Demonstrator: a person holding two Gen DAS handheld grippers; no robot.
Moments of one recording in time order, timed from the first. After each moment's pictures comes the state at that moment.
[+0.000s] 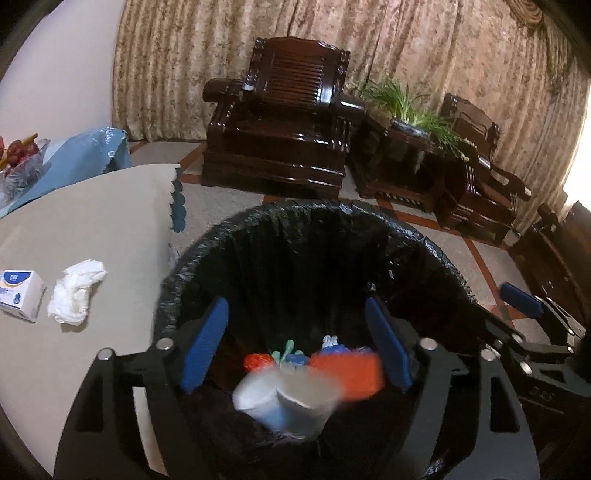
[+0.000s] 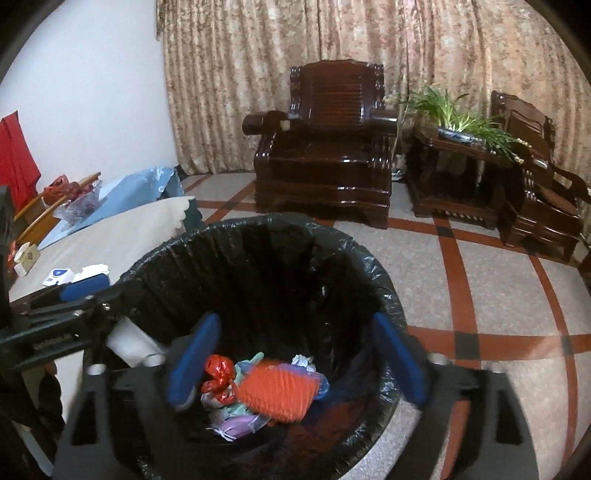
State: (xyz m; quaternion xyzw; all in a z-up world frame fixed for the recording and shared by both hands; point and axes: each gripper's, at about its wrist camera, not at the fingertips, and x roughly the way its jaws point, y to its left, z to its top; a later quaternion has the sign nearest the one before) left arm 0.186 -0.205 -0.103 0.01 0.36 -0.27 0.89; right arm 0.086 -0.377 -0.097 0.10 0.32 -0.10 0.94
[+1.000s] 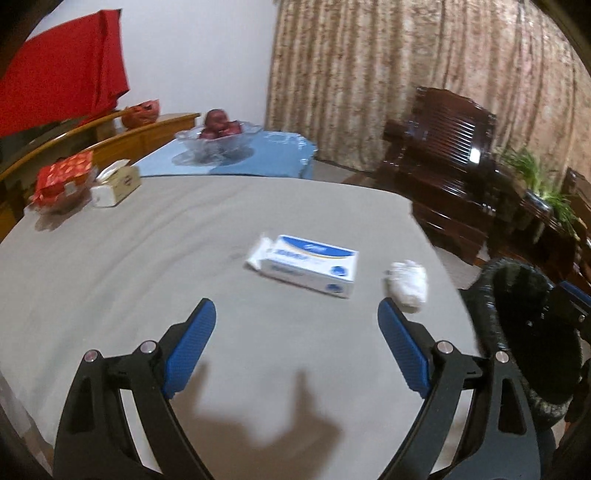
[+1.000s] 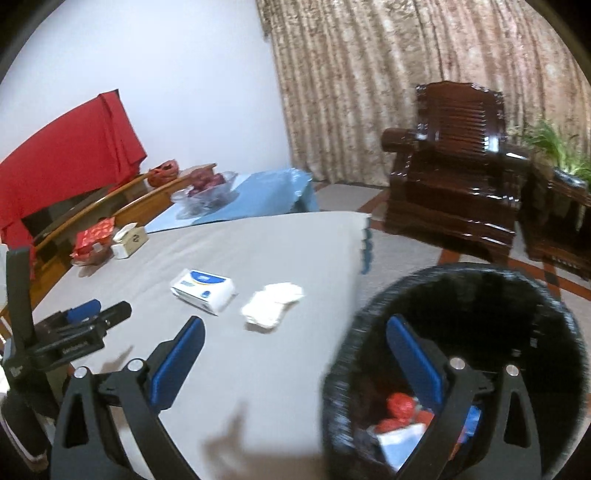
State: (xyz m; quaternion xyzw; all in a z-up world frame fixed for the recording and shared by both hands) left arm 0.171 0.100 -0.071 -0.04 0.33 0.00 0.94; right arm 0.156 -0.168 -0.058 0.08 0.29 0.12 0.95
